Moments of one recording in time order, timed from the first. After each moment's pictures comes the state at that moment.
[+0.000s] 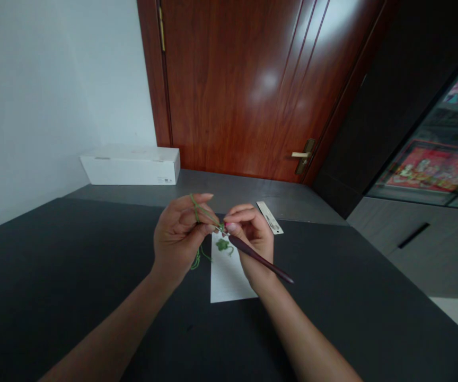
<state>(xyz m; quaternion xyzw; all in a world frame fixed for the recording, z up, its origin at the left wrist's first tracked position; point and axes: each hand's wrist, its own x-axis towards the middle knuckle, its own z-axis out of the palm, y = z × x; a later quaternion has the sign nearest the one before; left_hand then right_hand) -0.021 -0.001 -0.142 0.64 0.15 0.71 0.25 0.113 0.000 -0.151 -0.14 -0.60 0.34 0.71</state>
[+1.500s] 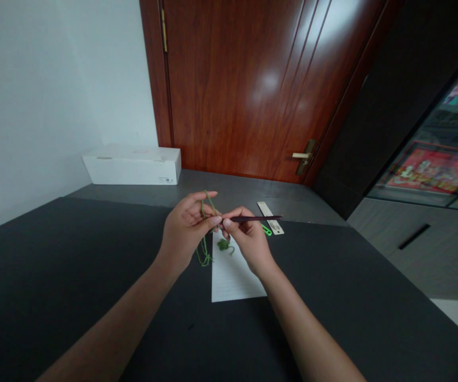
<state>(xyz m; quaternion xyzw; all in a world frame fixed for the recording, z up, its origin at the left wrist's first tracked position) -0.026 0.007 -0.140 0.57 0.30 0.64 0.41 0.115 0.024 -0.167 -0.25 -0.60 0.48 0.59</state>
